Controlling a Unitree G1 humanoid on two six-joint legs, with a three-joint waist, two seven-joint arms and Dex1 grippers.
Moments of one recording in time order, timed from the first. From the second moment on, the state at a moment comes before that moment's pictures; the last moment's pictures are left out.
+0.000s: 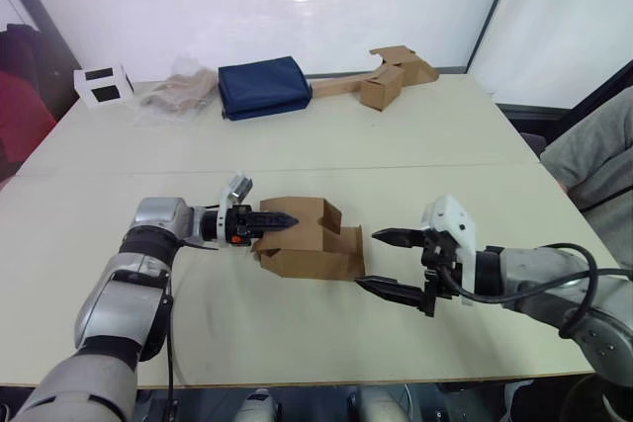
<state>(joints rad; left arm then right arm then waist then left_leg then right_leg) -0.95 0.49 -0.13 0.88 -0.49 1.07 -1.52 -0.24 -0.81 -0.10 -0.72 0.89 0.99 0.62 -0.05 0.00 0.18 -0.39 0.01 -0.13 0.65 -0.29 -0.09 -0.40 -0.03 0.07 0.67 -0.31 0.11</state>
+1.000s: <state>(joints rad) -1.09 0.57 0.10 0.51 -0.56 0.92 -1.37 -0.61 -0.41 -0.14 -0.37 0.66 0.68 0.28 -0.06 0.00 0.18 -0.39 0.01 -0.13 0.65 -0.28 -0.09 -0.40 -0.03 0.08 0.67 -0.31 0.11</state>
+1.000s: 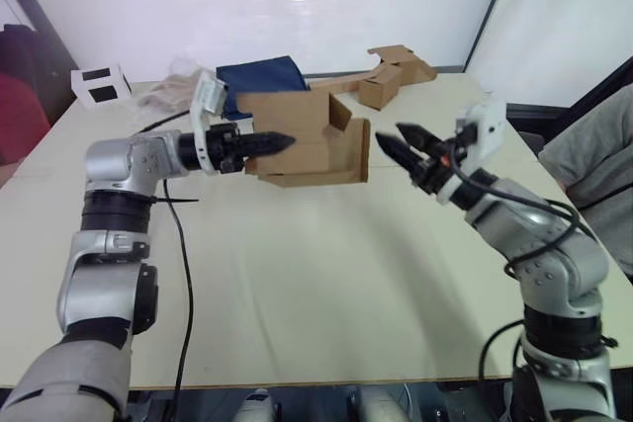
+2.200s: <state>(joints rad) -1.03 0.59 0.10 0.28 -0.70 0.98 -1.34 -0.69 -0.26 -0.01 -0.34 0.64 0.67 0.40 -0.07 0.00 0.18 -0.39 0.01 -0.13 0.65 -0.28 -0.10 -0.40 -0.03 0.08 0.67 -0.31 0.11</state>
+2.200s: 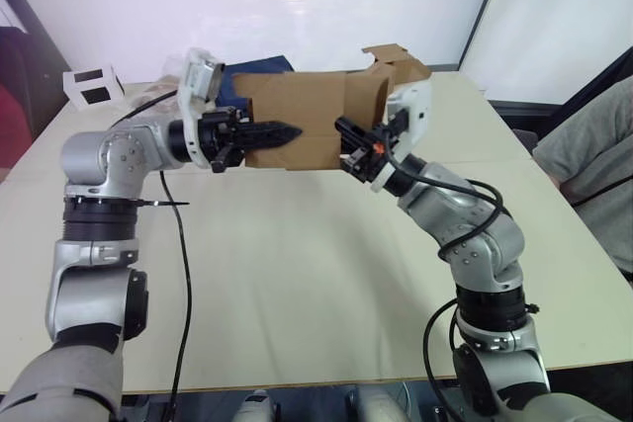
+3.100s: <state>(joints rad) -1.05 0.58 0.09 0.33 -0.69 0.95 -1.33 -0.45 -0.63 -0.07 -0.55 0.82 0.87 0.54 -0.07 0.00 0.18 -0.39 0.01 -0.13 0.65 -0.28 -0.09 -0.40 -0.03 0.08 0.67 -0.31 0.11</state>
